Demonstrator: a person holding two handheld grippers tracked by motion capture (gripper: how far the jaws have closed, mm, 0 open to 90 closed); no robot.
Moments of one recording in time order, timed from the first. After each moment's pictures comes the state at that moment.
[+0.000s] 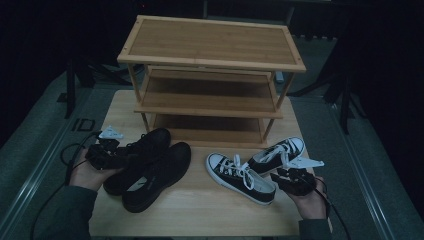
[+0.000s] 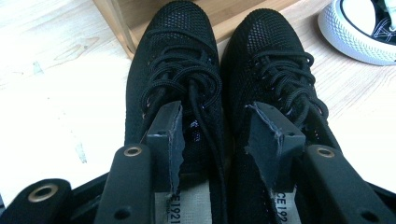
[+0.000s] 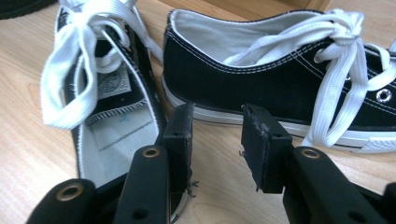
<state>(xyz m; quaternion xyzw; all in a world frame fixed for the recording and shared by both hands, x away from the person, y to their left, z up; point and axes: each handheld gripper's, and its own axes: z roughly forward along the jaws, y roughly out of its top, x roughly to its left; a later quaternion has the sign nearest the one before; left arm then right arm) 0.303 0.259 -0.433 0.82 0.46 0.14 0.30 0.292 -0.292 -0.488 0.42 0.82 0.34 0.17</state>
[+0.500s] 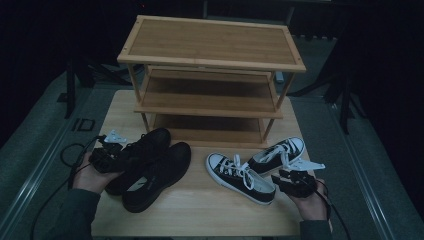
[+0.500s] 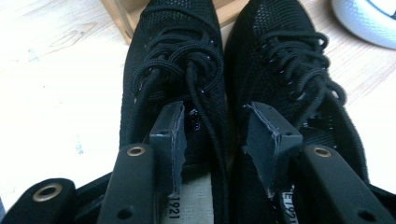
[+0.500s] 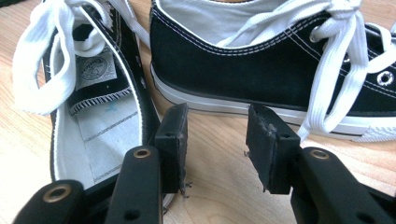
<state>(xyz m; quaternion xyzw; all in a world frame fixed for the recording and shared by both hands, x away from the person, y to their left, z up) 0.302 0.253 -0.447 0.83 0.46 0.15 0.28 0.292 -0.300 -0.501 0.43 0.82 0.34 0.17</state>
